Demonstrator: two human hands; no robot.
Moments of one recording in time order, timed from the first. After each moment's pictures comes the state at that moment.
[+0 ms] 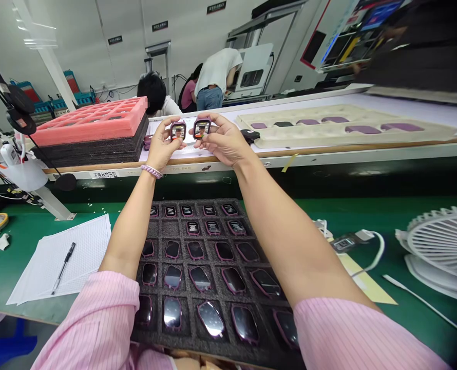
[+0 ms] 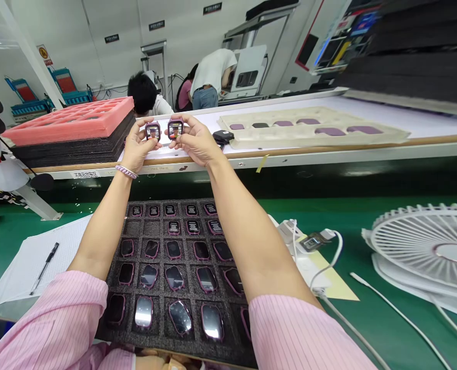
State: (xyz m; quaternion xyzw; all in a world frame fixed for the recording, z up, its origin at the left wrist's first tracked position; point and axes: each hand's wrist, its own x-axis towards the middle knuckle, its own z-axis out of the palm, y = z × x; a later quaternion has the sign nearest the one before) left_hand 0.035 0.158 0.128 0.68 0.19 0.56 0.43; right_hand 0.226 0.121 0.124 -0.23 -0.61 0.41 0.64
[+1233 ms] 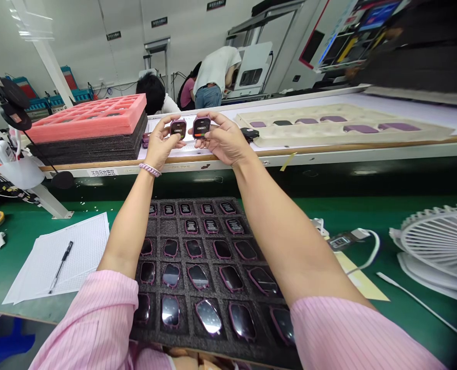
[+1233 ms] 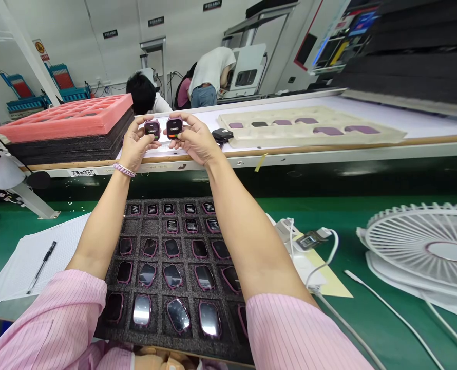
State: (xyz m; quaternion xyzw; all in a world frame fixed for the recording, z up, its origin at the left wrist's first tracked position) left_hand 0.035 0.153 0.133 0.68 0.21 0.54 0.44; right_hand 0.228 0.119 0.125 -0.24 -0.62 0.41 0.62
